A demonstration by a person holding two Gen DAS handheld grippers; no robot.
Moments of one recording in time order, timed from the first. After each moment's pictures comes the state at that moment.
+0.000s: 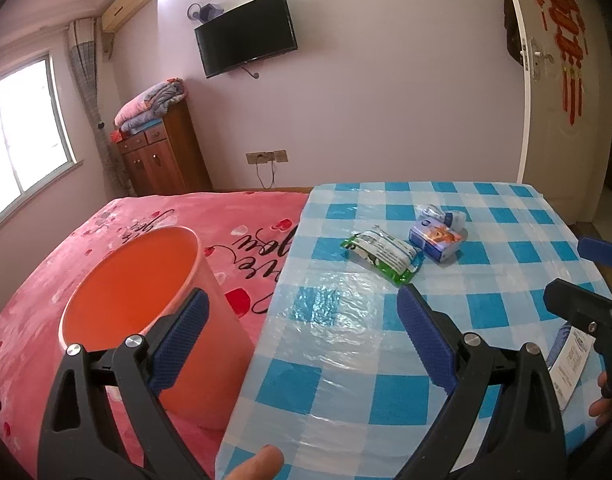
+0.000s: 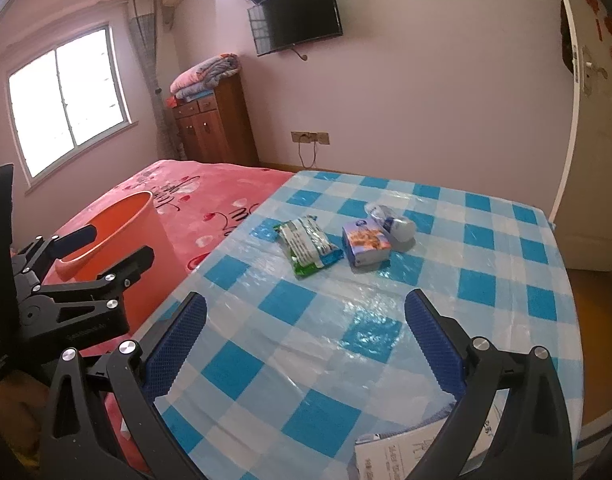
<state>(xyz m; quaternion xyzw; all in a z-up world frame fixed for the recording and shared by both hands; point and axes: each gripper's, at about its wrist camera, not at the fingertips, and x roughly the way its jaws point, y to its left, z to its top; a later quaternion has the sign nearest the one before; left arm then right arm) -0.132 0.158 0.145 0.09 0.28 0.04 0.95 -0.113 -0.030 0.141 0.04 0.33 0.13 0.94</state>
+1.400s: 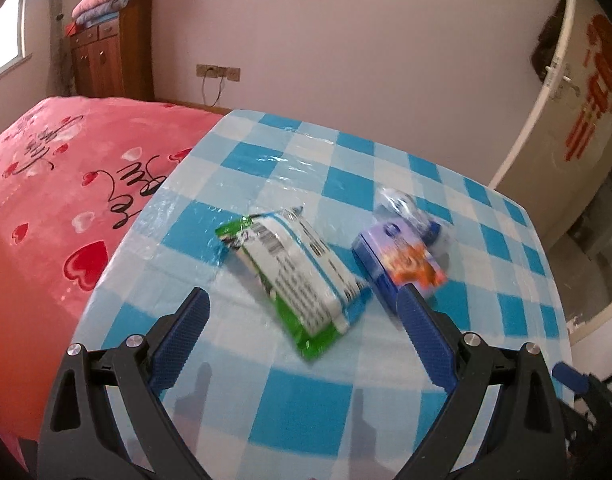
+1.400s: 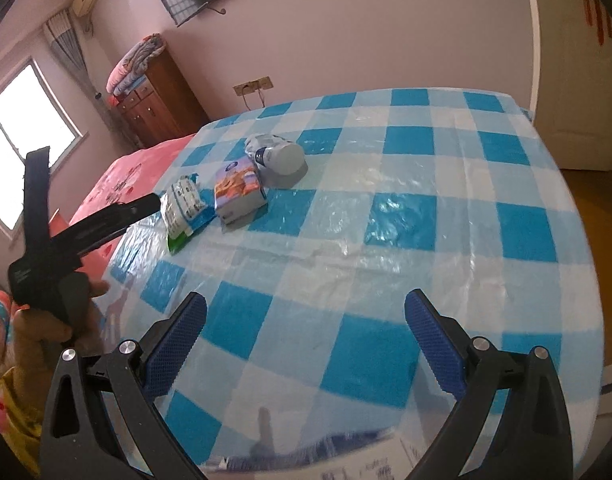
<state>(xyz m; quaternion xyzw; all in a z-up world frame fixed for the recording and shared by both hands) 0.053 0.111 0.051 -0.07 0.41 -0.03 0.91 -0.029 -0.152 0.051 0.15 0.44 0.09 0.88</state>
